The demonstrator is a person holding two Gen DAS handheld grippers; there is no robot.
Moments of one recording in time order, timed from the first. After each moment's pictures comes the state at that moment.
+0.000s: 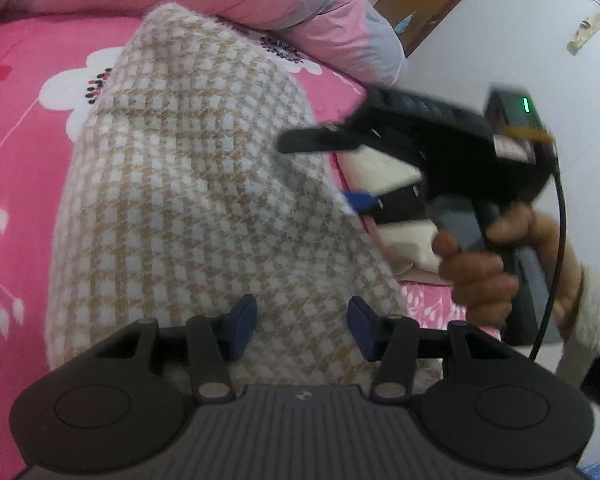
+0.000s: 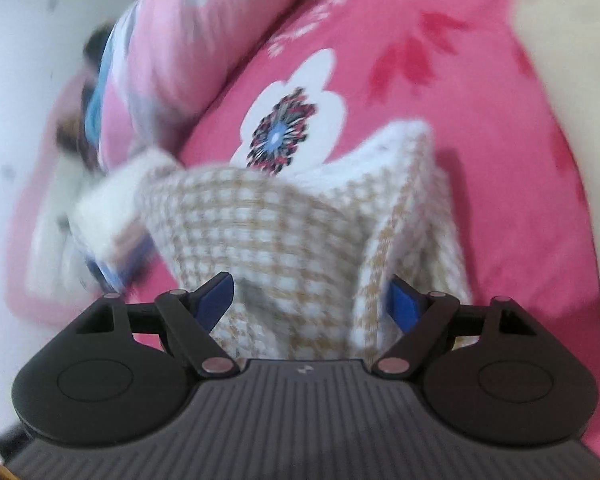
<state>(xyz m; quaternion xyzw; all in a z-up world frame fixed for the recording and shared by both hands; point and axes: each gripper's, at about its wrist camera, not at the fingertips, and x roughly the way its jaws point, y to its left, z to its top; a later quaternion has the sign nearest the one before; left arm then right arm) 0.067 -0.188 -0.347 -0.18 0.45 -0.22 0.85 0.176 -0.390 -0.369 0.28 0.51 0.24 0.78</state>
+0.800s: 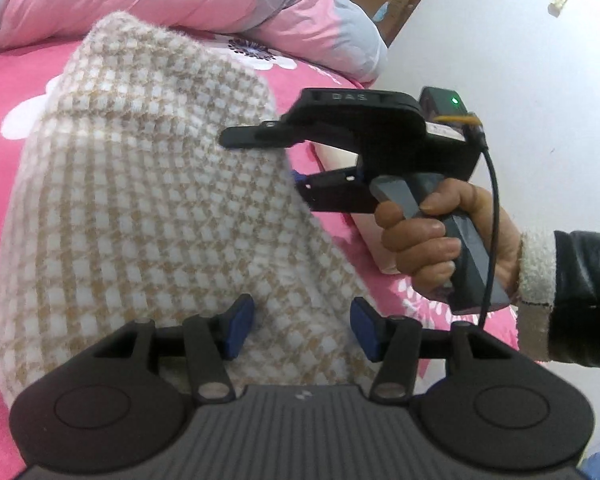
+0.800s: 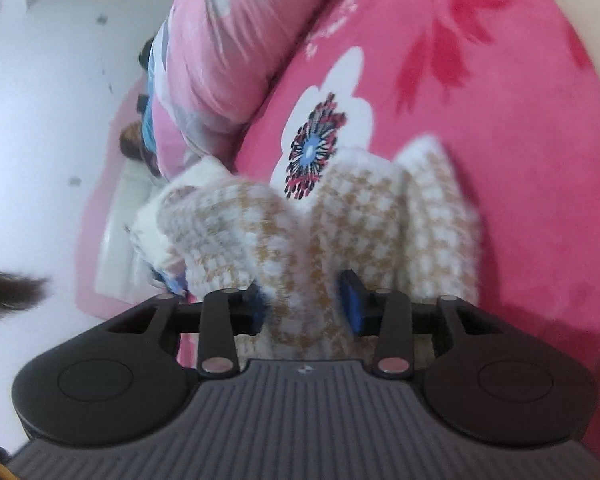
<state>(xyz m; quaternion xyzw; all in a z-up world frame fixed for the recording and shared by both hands) 0.074 -0.253 -0.352 -0.12 0.44 -0.23 0.86 0.210 -0.443 -0.431 0.41 0.48 0.32 0.71</state>
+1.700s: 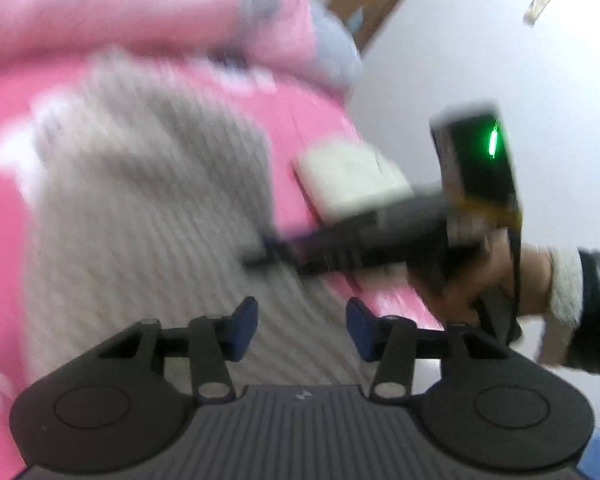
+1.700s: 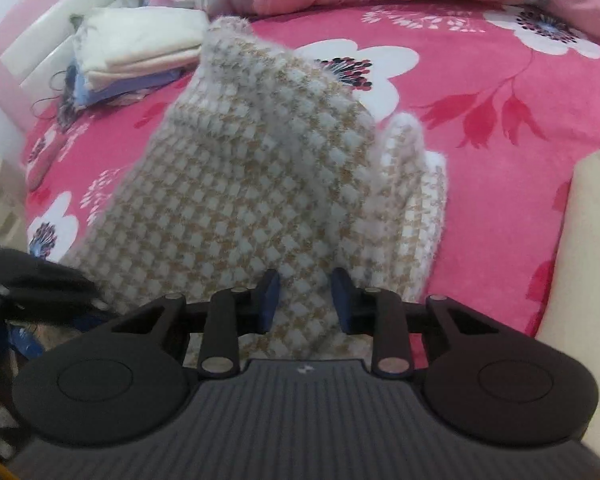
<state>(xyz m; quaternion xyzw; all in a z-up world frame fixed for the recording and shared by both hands) 0.096 -0.188 -0.333 -0.12 0.40 -0.26 0.87 0.153 -0.368 -0.363 -0.02 0.49 0.32 0.81</state>
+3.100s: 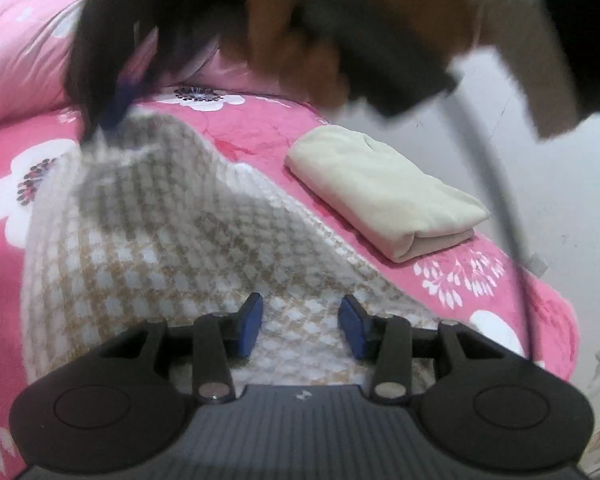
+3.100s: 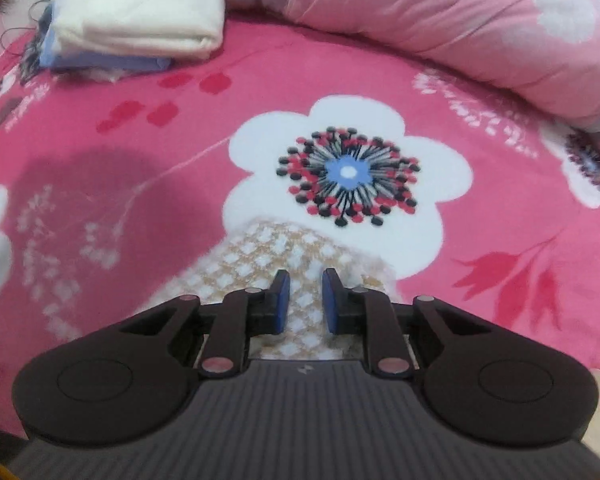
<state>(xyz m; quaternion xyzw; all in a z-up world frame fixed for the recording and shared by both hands) 0.075 -0.203 -0.385 -0.03 0.35 -0.31 0.88 0.234 -0.223 -0.311 -0.16 0.44 0.30 0.83</state>
